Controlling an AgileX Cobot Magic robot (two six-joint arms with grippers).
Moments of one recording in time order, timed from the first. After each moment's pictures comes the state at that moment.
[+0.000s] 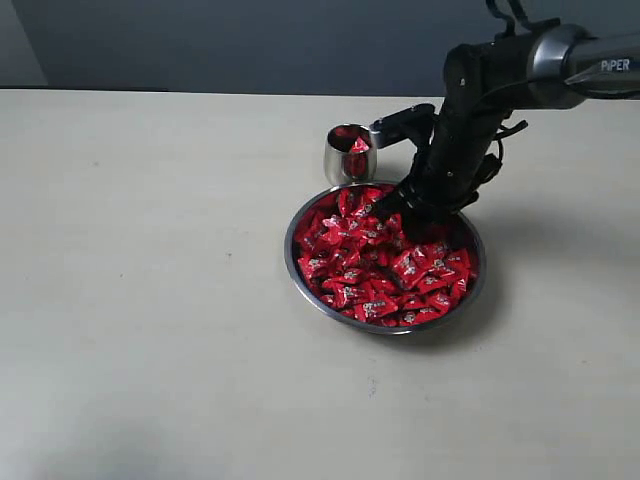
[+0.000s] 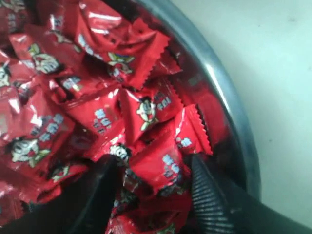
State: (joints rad) left arm 0.19 0.00 0.00 0.03 0.34 0.03; right arm 0.49 2.15 -1.48 0.07 0.84 -0.23
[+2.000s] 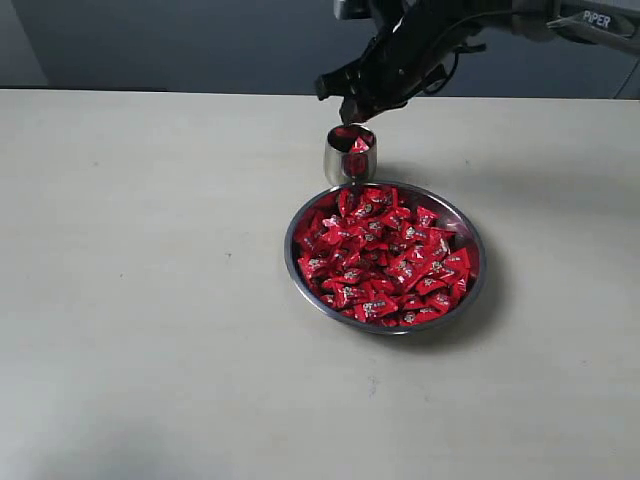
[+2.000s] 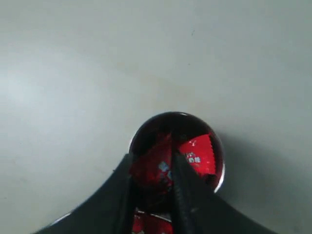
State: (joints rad) left arm 0.19 0.00 0.00 0.03 0.34 0.03; right arm 0.49 2.24 -1.90 0.37 0.81 -0.29
